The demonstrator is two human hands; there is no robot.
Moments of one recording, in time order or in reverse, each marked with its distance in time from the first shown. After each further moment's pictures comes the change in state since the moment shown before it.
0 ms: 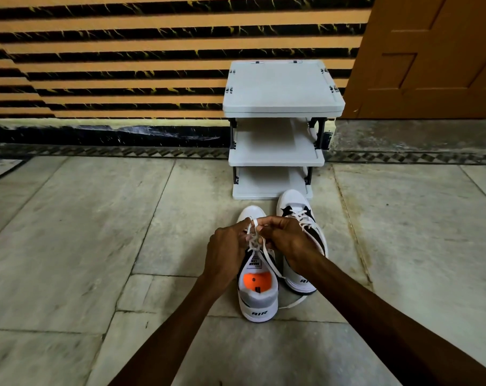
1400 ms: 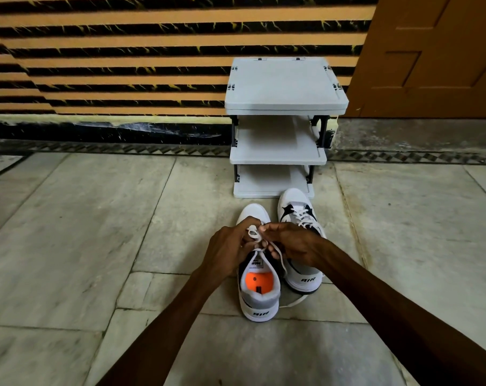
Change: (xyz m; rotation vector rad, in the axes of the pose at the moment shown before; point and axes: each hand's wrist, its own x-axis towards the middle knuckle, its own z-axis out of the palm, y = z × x) left_hand 0.006 -0.015 0.000 0.050 -0.154 0.178; right_hand 0.022 0.006 -0.024 -0.111 -0.370 0.265
